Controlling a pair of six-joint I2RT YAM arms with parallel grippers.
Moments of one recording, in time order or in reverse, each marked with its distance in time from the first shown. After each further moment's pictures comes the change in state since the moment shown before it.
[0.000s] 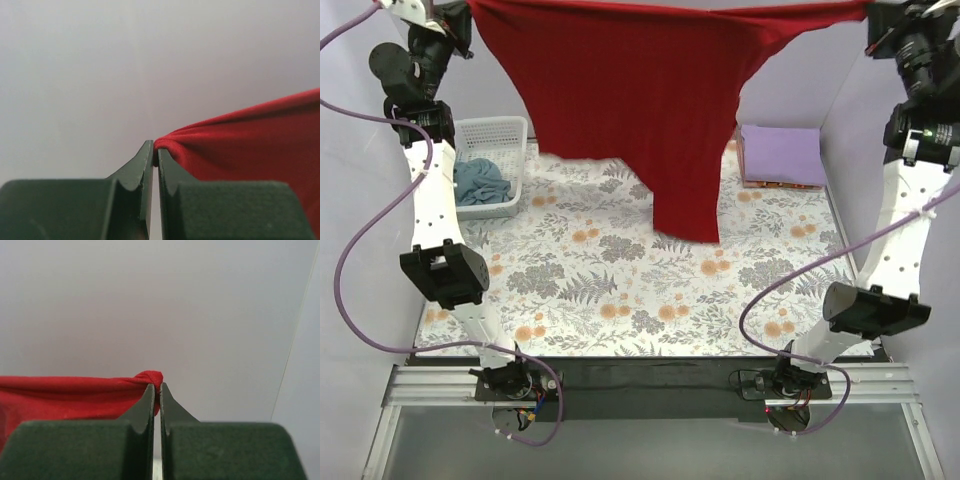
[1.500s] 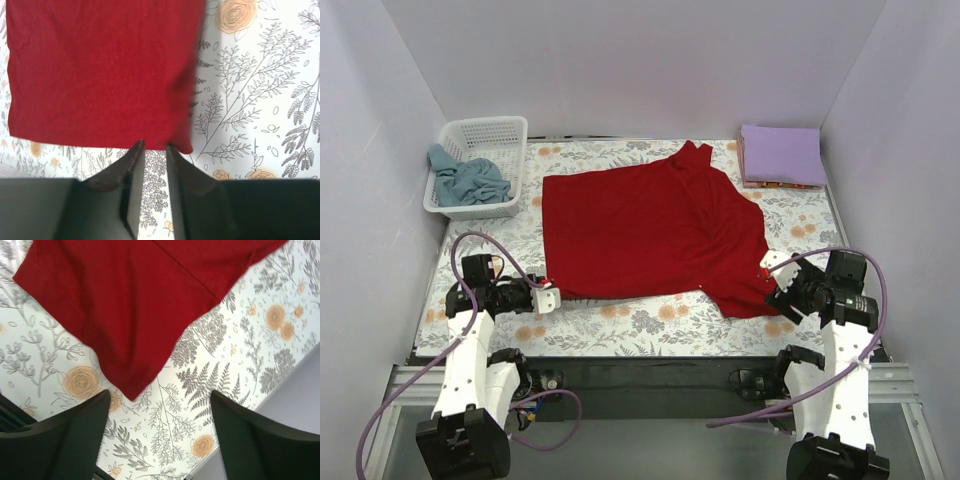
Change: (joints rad) left arm 0.000 -1.103 -1.675 -1.116 0.298 1.794; right arm -0.019 -0.996 -1.596 -0.734 -0.021 -1.468
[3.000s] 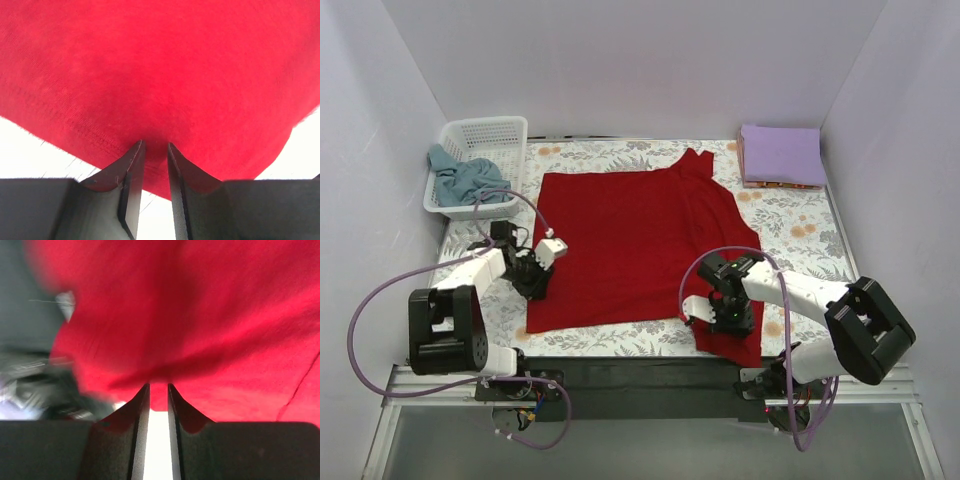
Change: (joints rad) left arm -0.187 0.589 0.166 0.192 -0.457 -0.840; right arm 0.971 0.709 0.060 -0.005 0.354 0.381
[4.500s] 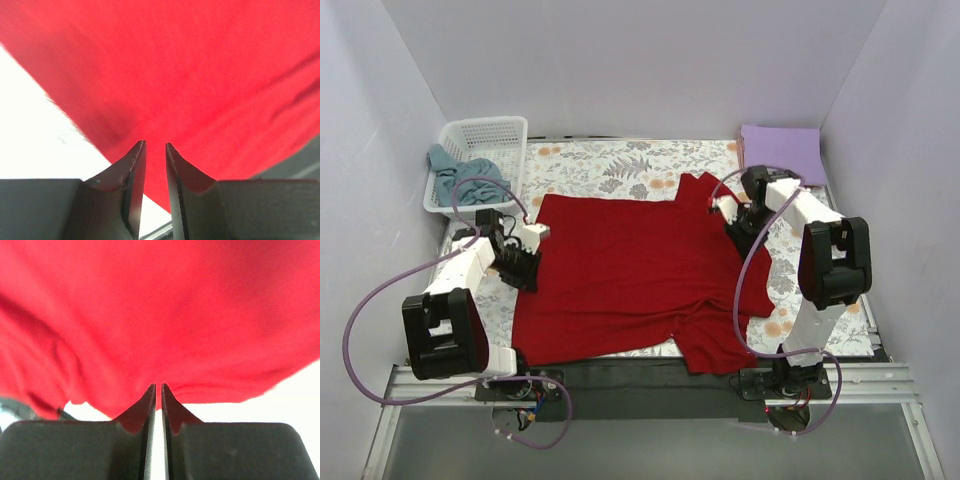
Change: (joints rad) left arm 0.114 -0.008 0.133 -0.214 -0.022 -0.225; right arm -0.517 0.435 0.596 -0.146 -0.170 0.149
